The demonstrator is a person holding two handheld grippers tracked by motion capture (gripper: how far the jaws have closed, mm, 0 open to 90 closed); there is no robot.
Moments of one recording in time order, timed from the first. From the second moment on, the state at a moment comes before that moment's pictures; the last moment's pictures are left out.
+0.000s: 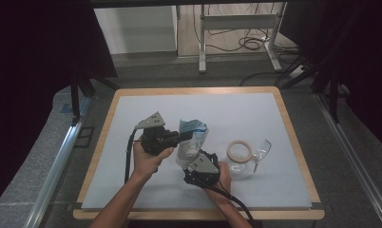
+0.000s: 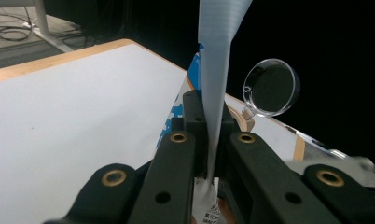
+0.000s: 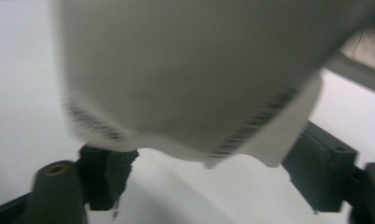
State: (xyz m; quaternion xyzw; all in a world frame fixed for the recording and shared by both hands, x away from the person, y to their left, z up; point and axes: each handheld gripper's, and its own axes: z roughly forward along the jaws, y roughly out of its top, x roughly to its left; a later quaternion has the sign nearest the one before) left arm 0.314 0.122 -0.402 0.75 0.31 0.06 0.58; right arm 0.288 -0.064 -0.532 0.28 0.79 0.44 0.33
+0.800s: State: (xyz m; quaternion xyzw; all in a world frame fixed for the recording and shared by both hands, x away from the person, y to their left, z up) left arm 0.324 0.094 -0.404 0.75 0.31 0.05 0.58; right arm 0.273 -0.071 -0.526 0.28 0.79 0.47 0.28
